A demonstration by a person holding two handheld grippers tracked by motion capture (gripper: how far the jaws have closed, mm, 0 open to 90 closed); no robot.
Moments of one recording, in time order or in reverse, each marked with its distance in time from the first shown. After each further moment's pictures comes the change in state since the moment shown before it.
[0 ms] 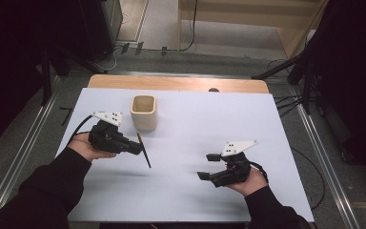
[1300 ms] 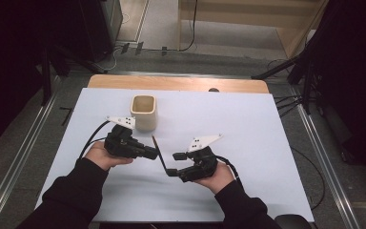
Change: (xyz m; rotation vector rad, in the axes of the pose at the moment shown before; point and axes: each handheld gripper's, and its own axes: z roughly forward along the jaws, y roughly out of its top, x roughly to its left) left arm -0.015 0.007 0.037 -0.093 -0.068 -0.101; right arm 0.029 0.045 0.064 -0.028 0.119 -0.033
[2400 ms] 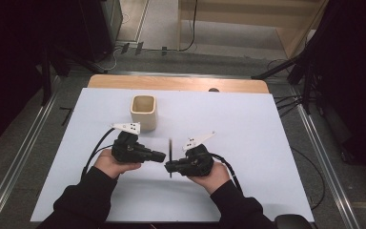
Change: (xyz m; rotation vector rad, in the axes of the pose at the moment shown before) left arm -0.006 -0.009 0.020 -0.085 -0.024 -0.038; right arm 0.000 0.005 0.008 0.085 0.038 0.063
